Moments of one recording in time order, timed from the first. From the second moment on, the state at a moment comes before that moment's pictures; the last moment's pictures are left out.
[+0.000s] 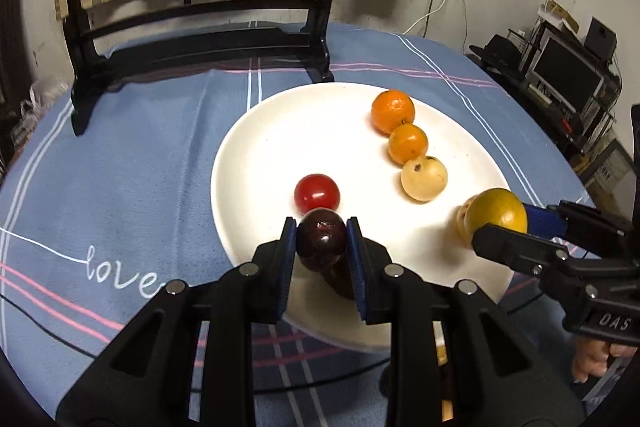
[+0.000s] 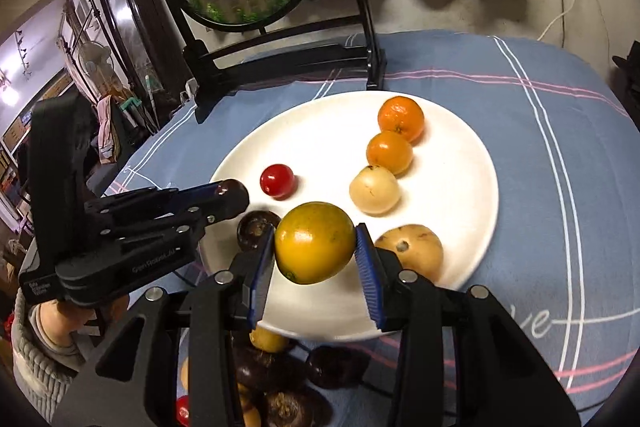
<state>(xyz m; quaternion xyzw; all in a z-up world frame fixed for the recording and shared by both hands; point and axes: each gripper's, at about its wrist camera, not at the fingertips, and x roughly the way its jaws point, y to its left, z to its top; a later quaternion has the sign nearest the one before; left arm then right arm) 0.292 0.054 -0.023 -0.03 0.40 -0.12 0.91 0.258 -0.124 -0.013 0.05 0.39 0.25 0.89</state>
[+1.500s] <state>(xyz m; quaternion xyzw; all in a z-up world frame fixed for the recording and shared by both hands) 0.112 0.041 -0.055 0.06 0.43 -0.18 0.88 0.142 -0.203 -0.011 0.09 0.36 0.22 0.90</state>
